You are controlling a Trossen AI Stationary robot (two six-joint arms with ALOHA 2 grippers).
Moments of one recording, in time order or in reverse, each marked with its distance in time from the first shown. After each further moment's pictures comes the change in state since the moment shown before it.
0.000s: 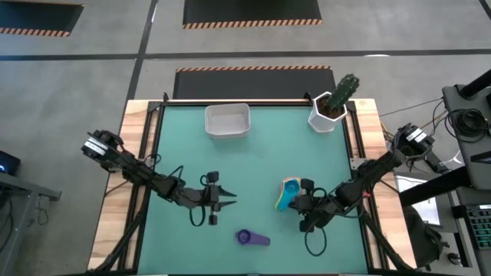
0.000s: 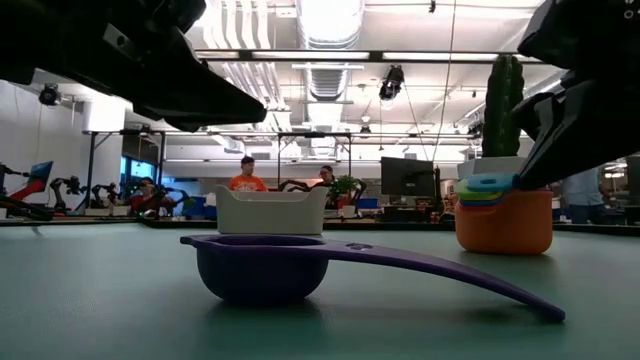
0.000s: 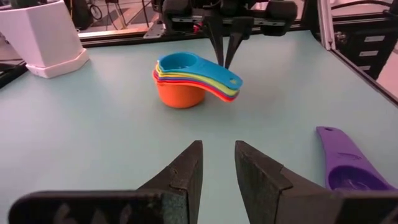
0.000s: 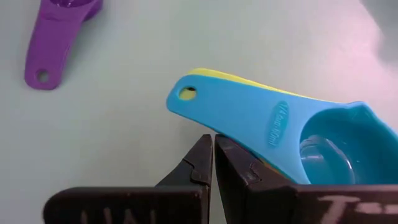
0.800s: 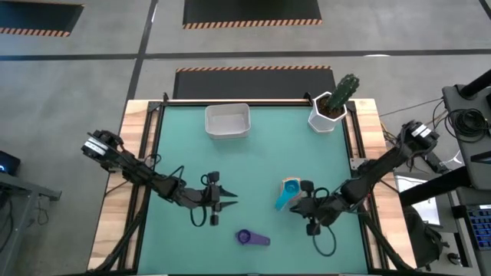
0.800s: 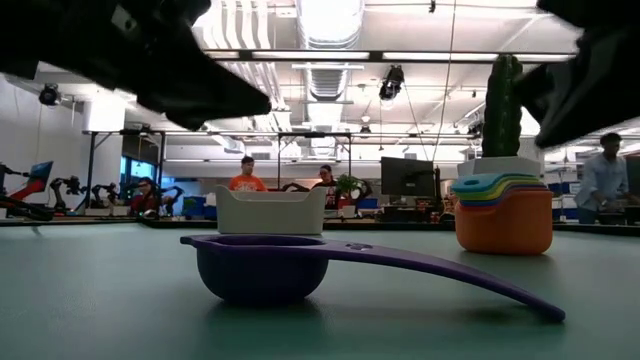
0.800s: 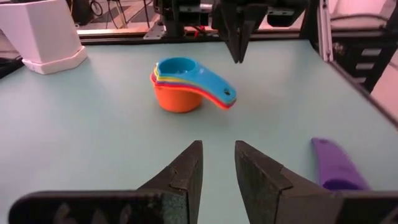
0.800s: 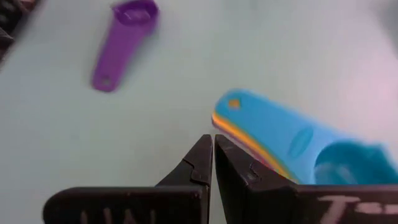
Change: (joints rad) left arm 0.000 0.002 0.021 -0.010 0.000 -0.046; right arm 0.014 -0.093 0.000 0.006 -0.082 -0.129
